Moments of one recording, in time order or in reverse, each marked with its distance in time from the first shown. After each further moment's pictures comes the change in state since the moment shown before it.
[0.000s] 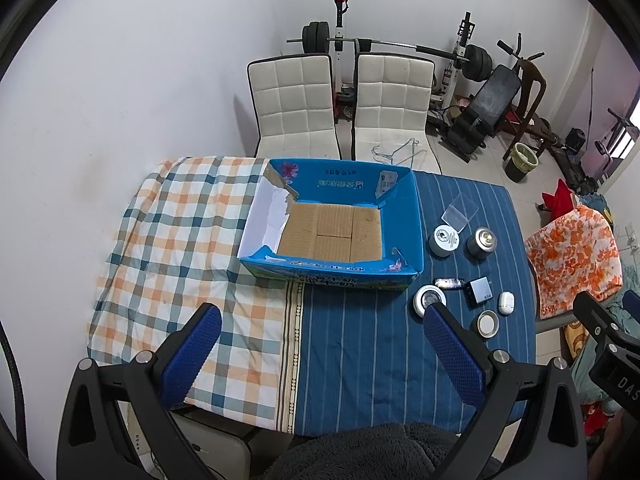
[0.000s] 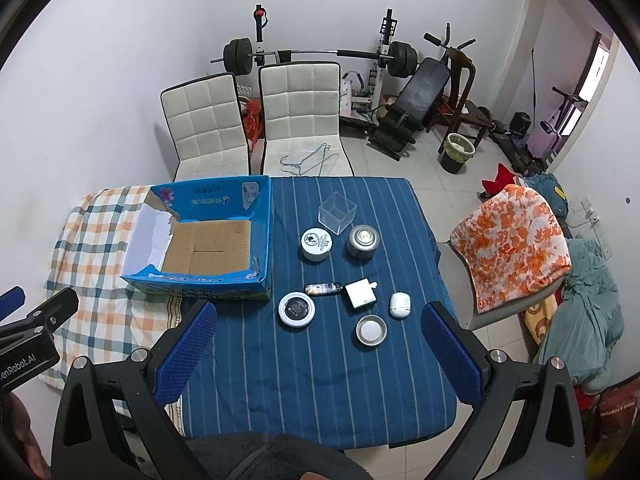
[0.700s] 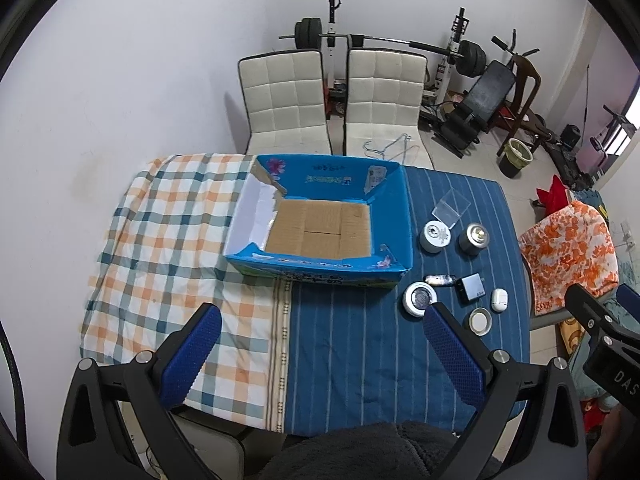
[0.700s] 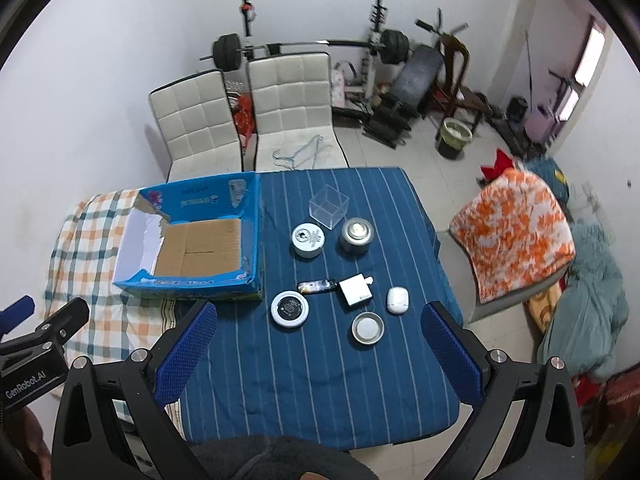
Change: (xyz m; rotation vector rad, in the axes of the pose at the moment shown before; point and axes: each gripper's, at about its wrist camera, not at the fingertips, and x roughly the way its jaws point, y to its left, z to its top) left arm 0.005 -0.017 0.005 0.017 0.008 -0.027; right arm 0.039 -0.029 0.012 0.091 0.056 0.009
